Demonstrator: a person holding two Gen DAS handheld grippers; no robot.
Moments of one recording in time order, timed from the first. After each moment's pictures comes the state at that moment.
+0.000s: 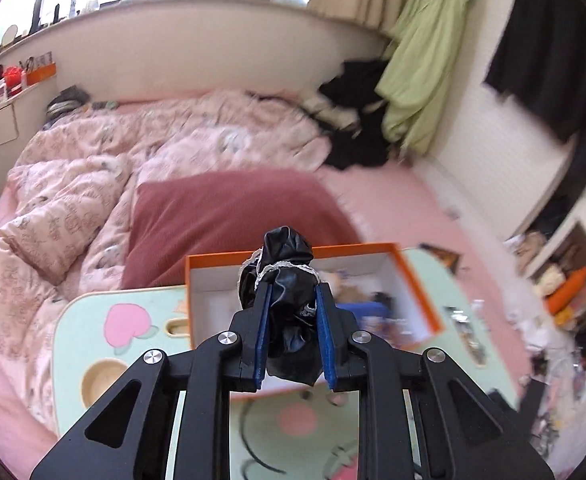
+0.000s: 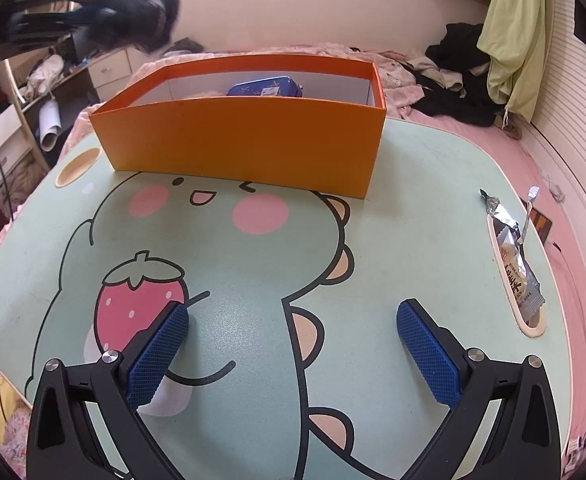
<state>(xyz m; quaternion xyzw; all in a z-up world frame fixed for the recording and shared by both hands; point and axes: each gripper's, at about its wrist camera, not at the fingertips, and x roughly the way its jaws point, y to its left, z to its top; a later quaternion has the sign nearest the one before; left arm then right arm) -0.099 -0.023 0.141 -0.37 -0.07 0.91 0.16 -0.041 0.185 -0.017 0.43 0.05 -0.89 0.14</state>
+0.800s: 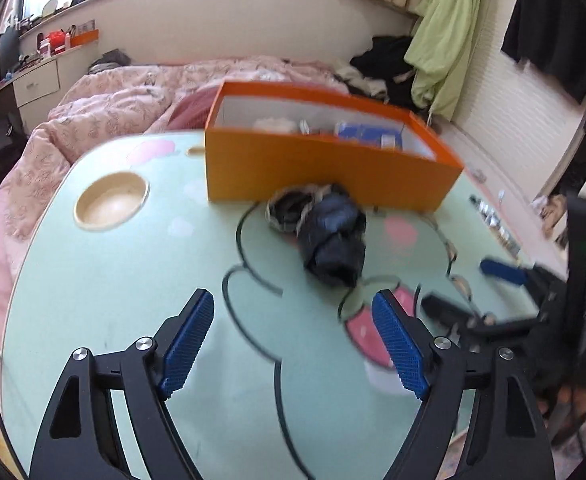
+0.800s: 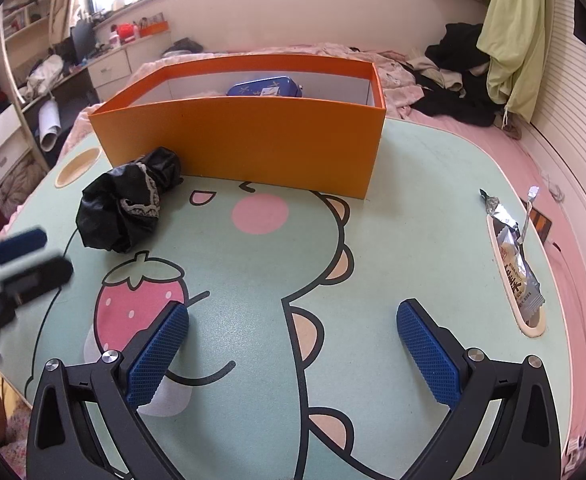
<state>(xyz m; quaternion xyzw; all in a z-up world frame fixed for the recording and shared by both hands) 0.011 -0.004 0.013 -0.43 -0.04 0.90 0.07 -0.039 0.184 -0.020 0.43 0.05 -0.89 0.14</state>
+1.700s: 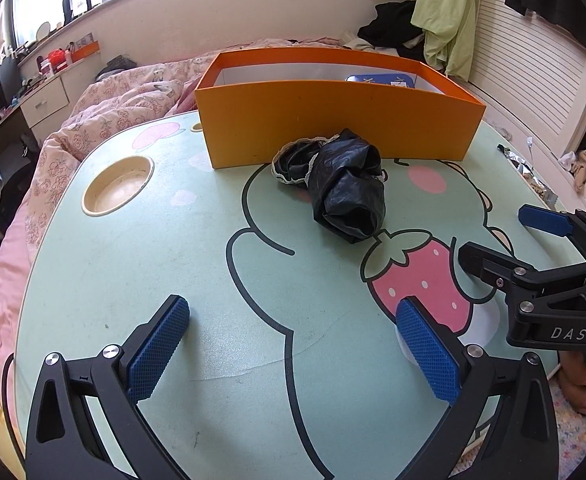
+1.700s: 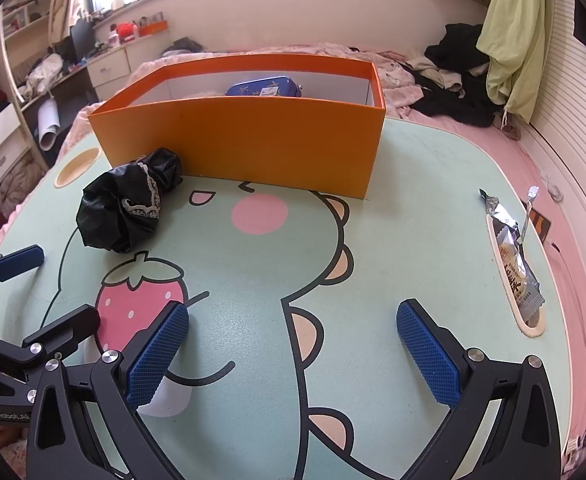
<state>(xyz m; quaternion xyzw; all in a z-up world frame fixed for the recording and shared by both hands) 0.012 0.004 0.004 -0.44 0.02 0.90 0.04 -0.038 0.185 -0.019 0.43 0.06 -0.89 0.14</state>
